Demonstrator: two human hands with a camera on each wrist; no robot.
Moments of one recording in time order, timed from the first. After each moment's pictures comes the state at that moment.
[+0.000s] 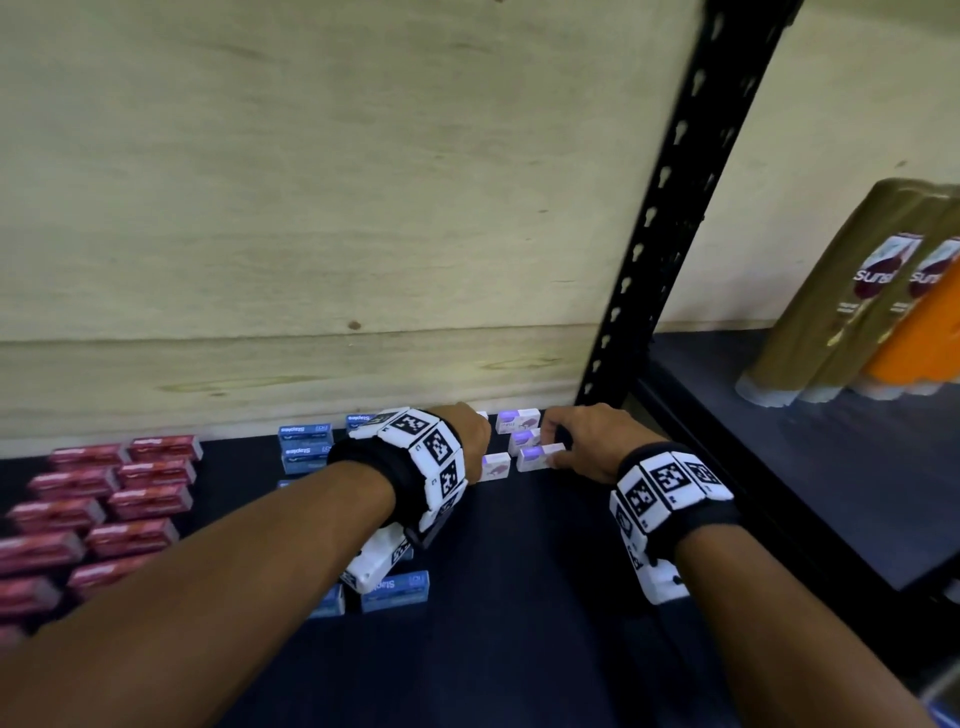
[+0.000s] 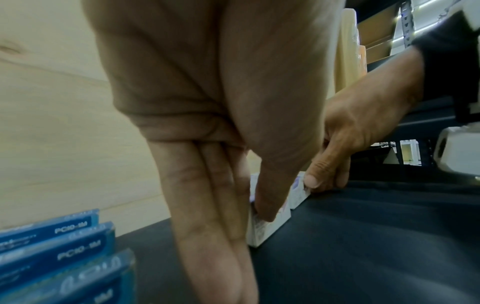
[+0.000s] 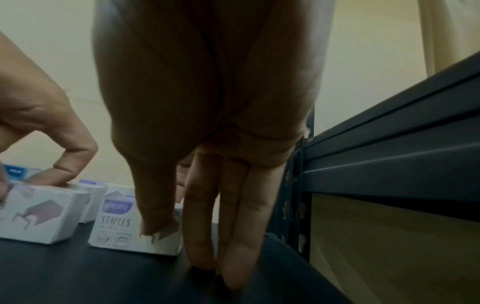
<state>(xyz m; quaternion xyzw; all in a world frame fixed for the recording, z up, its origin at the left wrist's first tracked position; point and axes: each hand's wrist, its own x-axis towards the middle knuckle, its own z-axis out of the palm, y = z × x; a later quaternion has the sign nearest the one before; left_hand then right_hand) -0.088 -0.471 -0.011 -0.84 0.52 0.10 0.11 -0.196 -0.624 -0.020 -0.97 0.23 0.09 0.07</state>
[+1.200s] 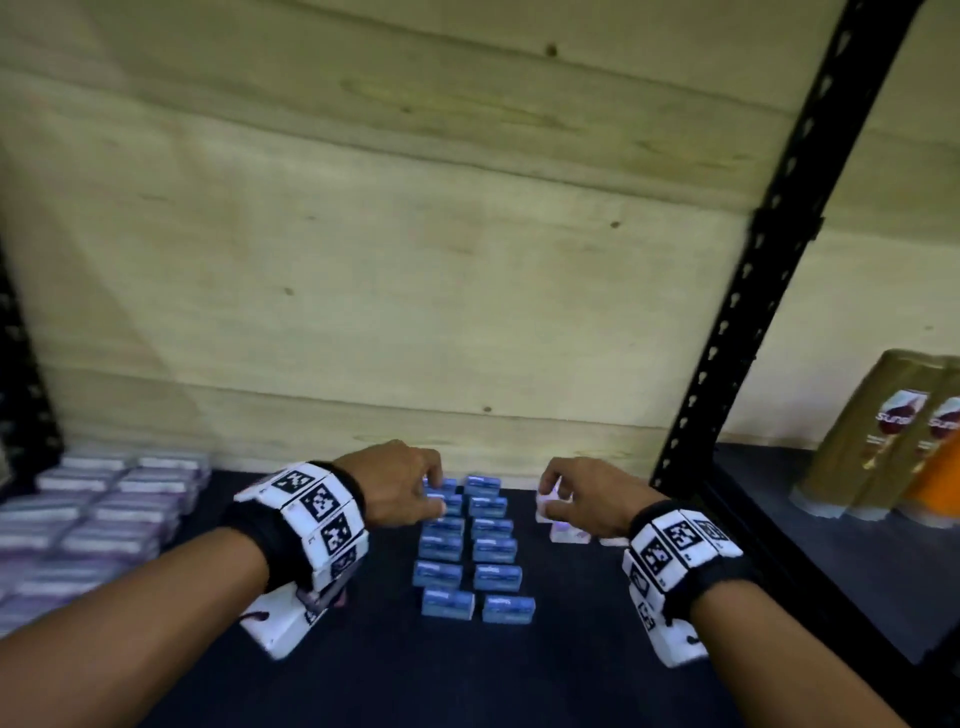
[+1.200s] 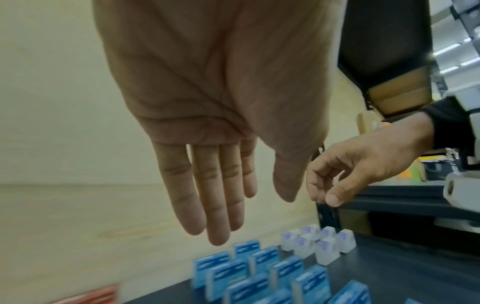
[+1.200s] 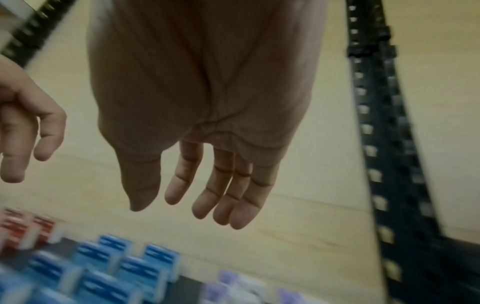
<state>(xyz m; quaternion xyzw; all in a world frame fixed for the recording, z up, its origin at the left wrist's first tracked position) -0.073 -0.257 0.054 -0.89 0.42 0.12 -0.10 -0.184 -0.502 0.047 -0.99 0.11 0.05 0.11</state>
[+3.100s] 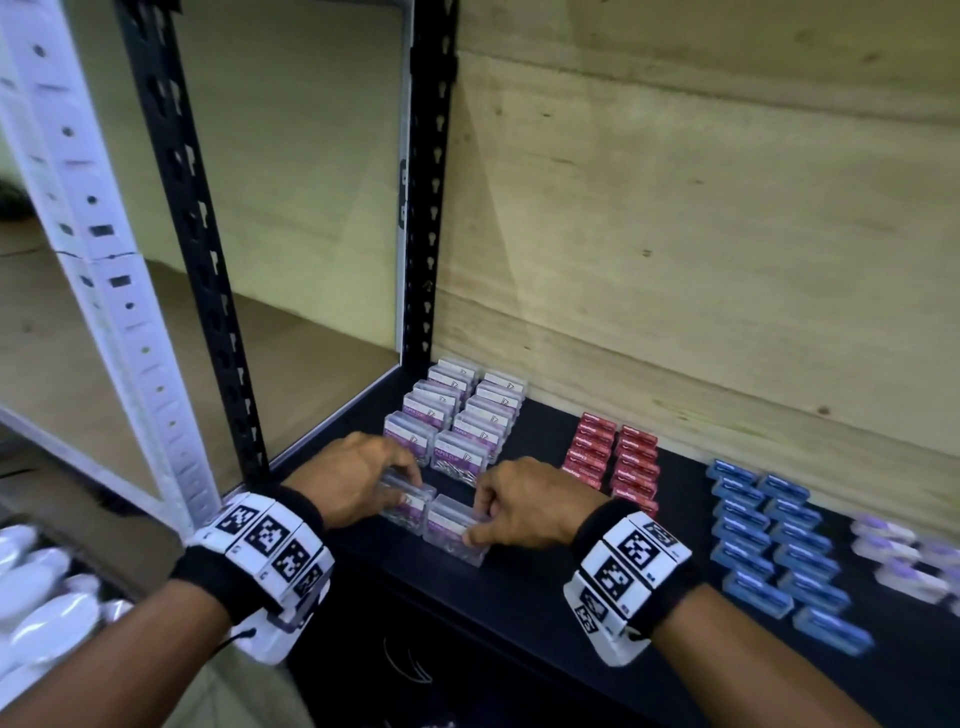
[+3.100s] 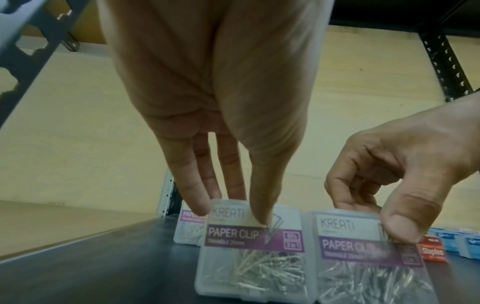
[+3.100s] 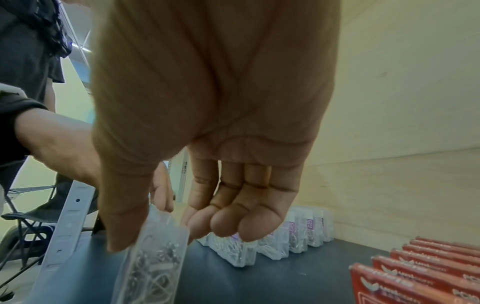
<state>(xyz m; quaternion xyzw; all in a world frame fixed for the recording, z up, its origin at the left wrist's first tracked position) -0.104 0.093 -0.015 -0.97 0.18 0.04 -0.18 -0.116 -0.136 0.011 -0.95 -0.22 0.19 0.12</state>
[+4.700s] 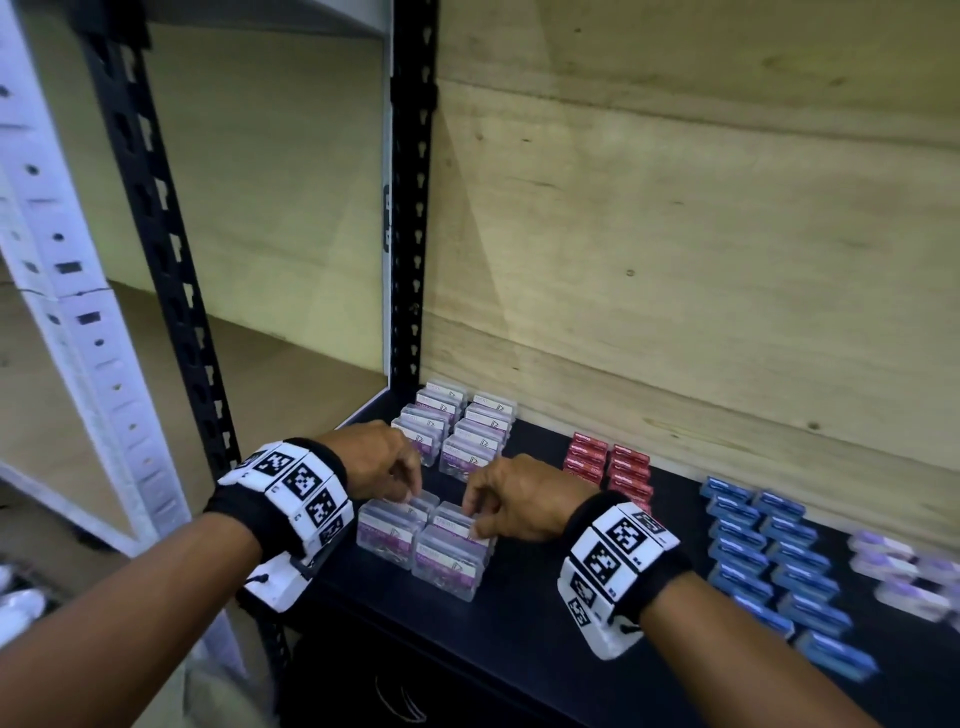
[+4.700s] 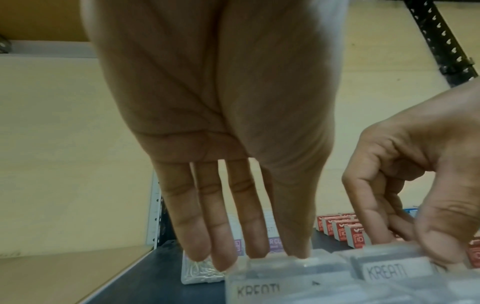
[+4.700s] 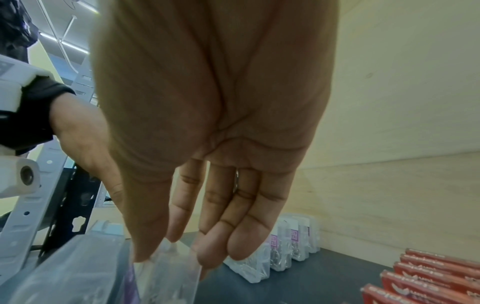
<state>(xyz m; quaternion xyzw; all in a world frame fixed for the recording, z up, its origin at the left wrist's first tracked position) -0.054 0.074 0.020 -0.95 0.23 0.17 -0.10 -0.087 -0.144 0.019 -0.94 -0.23 0.19 0.15</state>
